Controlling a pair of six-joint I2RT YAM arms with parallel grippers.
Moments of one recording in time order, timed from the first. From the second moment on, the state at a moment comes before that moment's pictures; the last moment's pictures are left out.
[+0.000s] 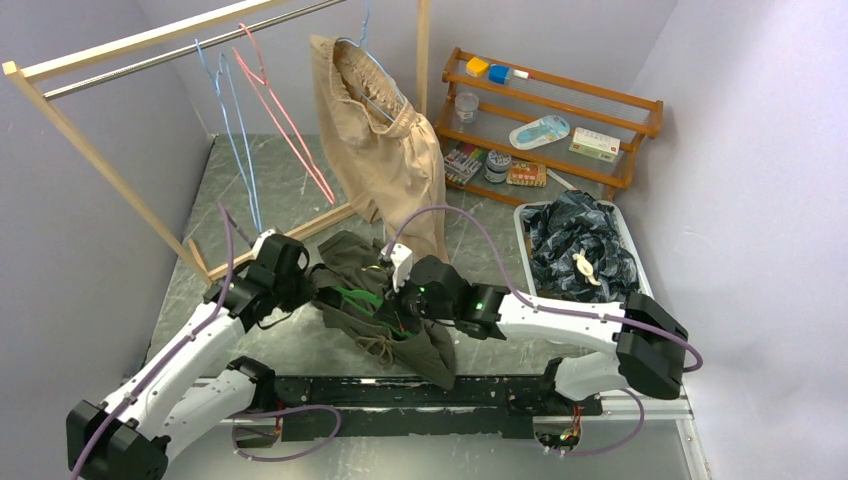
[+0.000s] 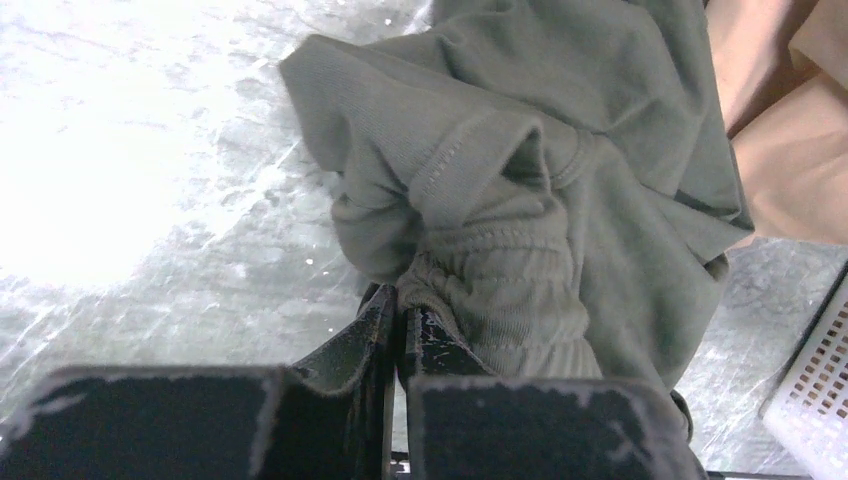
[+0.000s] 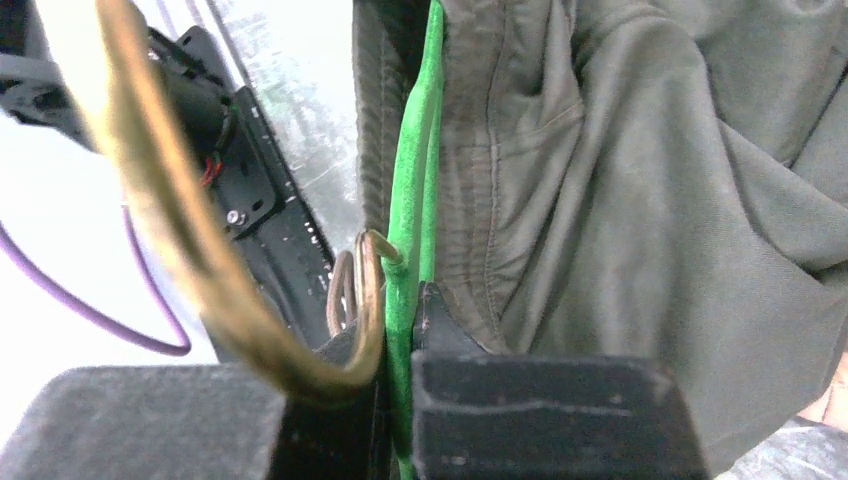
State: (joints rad) left arm -0.45 0.86 0.65 -0.73 -0.19 -0.93; right arm 1.13 1.34 0.78 0.05 -0.11 0.34
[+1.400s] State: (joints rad) left arm -0.26 0.90 0.82 -0.93 -0.29 -0.84; right arm 1.26 0.97 0.58 0.01 -0.11 0.19
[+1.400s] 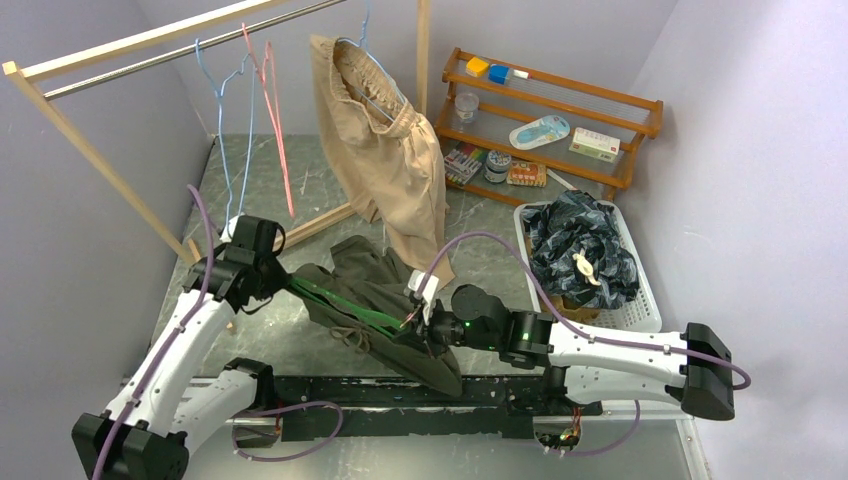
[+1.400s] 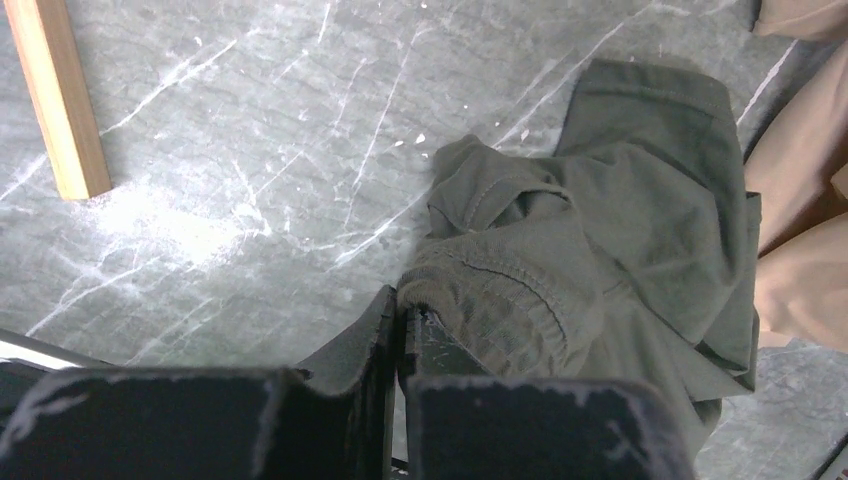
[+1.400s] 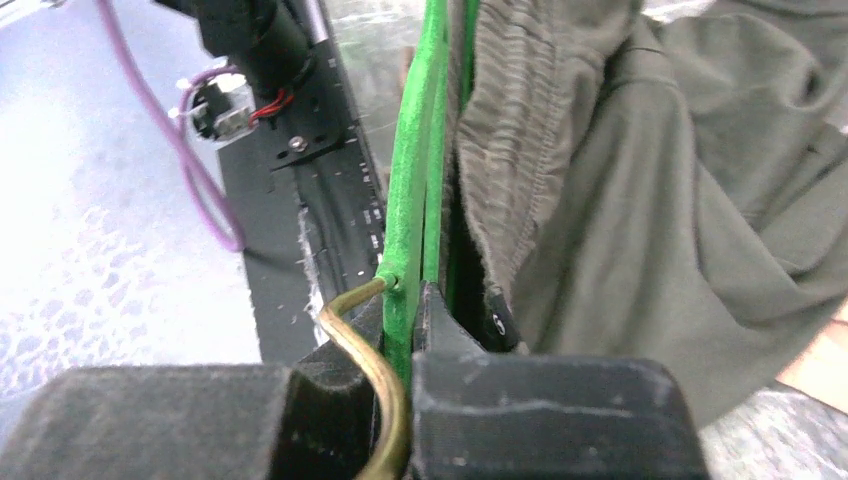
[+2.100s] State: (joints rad) left arm -0.21 0.74 0.69 -0.70 0.06 -0.68; right arm 1.28 1.10 0.64 -0.03 0.33 0.40
